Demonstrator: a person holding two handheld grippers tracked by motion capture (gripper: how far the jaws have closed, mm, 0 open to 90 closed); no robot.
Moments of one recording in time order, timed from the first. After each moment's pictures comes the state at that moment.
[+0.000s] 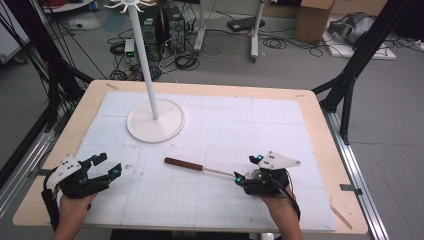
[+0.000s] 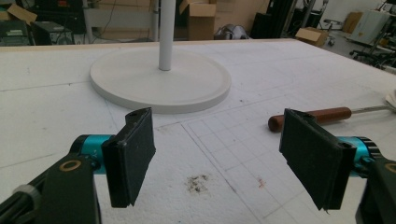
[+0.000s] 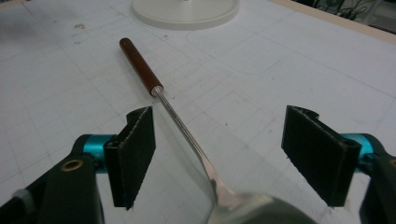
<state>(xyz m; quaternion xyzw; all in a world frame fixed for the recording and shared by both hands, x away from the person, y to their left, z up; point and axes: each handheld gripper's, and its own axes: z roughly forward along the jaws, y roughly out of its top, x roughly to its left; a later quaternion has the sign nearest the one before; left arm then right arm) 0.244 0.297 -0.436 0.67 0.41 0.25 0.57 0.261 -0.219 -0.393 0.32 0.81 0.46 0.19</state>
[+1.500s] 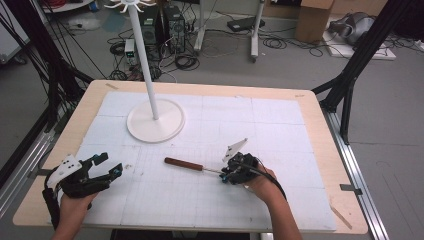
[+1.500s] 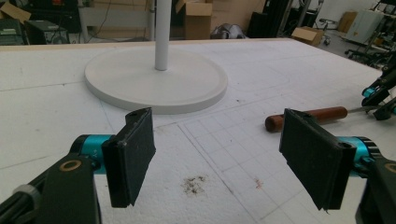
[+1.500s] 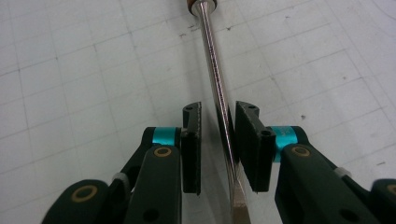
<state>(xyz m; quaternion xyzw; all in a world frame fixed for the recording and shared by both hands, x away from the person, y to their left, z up) 0.246 0.296 -0.436 0.67 0.40 0.24 0.57 0.324 -0.164 -0.424 0.19 0.94 0.28 0.04</state>
